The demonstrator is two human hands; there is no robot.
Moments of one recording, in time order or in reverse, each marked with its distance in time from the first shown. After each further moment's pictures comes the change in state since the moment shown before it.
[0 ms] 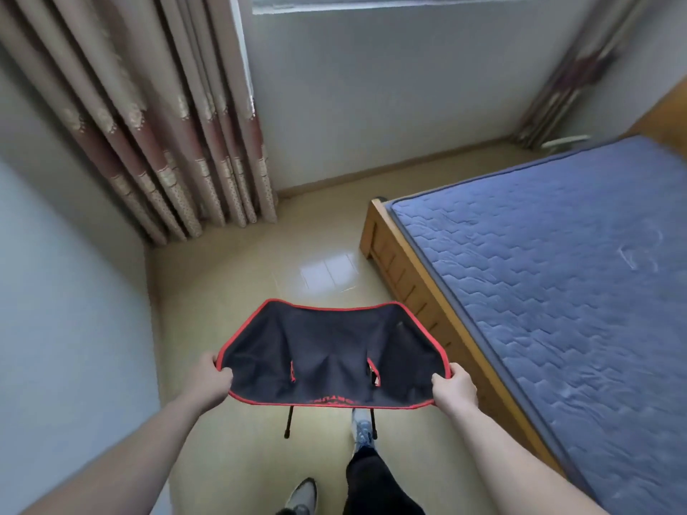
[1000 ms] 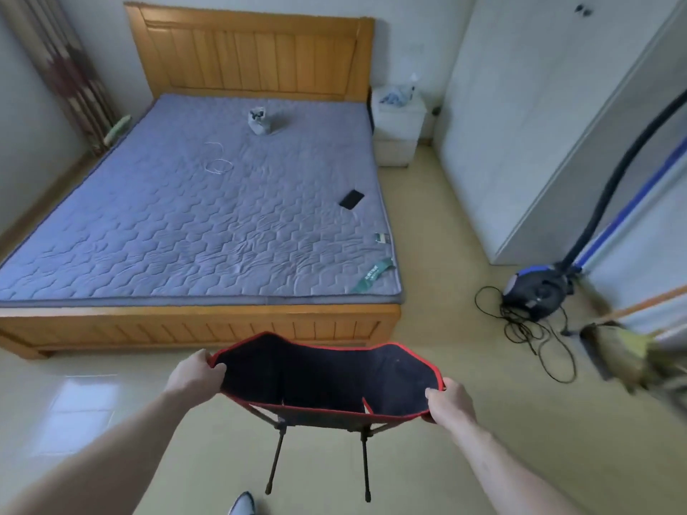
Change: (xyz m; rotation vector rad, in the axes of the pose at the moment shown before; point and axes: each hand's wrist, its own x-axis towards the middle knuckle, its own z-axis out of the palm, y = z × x) left_hand -0.437 0.090 0.353 0.739 -0.450 0.960; right_hand -0.421 0.611 -0.160 0.709 0.550 0.763
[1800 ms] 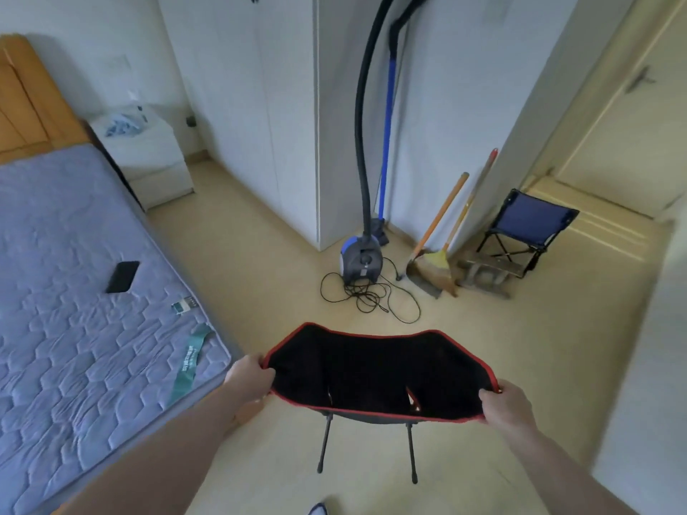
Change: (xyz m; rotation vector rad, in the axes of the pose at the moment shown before) left_hand 0.002 0.506 0.268 0.307 -0.510 0.609; right_hand 0.118 0.194 -0.310 0.338 0.517 0.497
